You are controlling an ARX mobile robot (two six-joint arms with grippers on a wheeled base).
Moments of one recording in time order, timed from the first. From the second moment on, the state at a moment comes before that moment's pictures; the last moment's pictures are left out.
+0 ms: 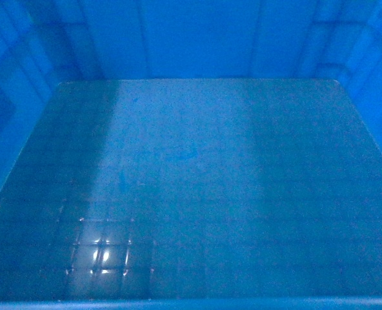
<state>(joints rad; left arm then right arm) -0.36 0.63 0.47 -0.20 -0.43 -0.19 0.29 0.68 0.44 -0.05 0.27 0.14</state>
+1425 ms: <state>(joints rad) -0.36 0.63 0.47 -0.20 -0.43 -0.19 0.29 0.68 0.44 -0.05 0.27 0.14</state>
